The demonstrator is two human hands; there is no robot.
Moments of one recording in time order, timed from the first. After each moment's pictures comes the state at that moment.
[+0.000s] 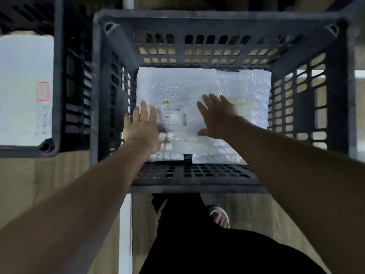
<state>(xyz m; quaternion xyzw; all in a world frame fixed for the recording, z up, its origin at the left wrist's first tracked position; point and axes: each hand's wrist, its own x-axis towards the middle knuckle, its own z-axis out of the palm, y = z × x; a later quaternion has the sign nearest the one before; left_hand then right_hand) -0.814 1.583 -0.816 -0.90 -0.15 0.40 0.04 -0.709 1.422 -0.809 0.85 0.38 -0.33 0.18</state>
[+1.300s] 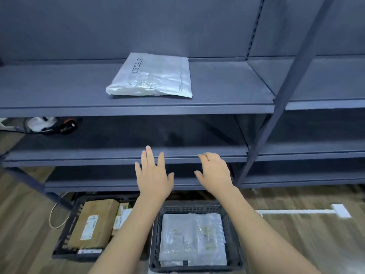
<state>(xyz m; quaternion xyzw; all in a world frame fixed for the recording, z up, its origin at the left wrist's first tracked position) -0.797 1.558 -0.114 -0.97 -0.23 0.01 -0.03 -0.718 1.410 -0.121 0.96 0.27 -0.03 -0.07</state>
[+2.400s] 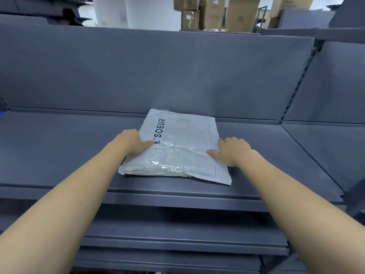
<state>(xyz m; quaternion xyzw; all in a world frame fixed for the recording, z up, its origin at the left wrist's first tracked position) -0.542 1.828 0.030 -0.95 -0.28 0.04 -0.15 -0.439 1.561 0.016 0.96 0.26 -0.04 0.11</state>
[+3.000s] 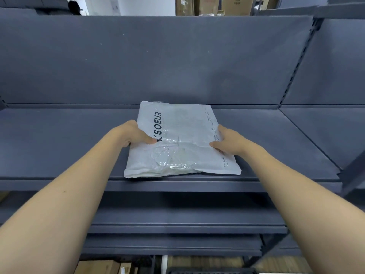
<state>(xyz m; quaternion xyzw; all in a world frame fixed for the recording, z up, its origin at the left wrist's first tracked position) -0.561 1.814 0.044 -0.84 -0.29 0.06 -0.45 -0.457 1.548 0.009 0.93 0.22 -0.14 -0.28</state>
